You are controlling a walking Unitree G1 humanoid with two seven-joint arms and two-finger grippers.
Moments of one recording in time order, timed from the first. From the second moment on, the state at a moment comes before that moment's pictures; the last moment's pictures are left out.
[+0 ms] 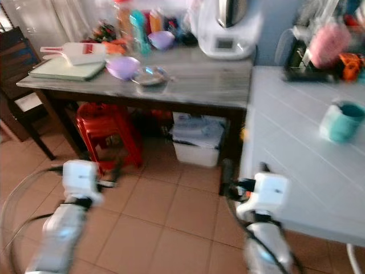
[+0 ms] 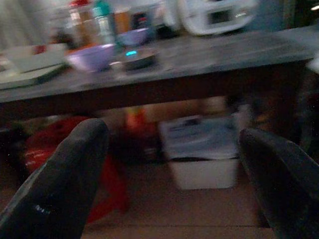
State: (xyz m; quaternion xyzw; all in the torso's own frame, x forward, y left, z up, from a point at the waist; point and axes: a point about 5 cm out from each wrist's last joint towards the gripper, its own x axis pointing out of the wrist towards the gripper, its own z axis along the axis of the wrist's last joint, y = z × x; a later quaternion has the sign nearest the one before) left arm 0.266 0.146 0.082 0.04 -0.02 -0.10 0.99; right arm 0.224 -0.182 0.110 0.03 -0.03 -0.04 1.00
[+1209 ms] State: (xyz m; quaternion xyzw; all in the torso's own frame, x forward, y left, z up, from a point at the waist) left arm 0.269 0.158 0.086 0.06 -0.03 -0.09 0.99; right arm 0.227 -0.172 0.112 0.04 -0.04 -0.02 1.00
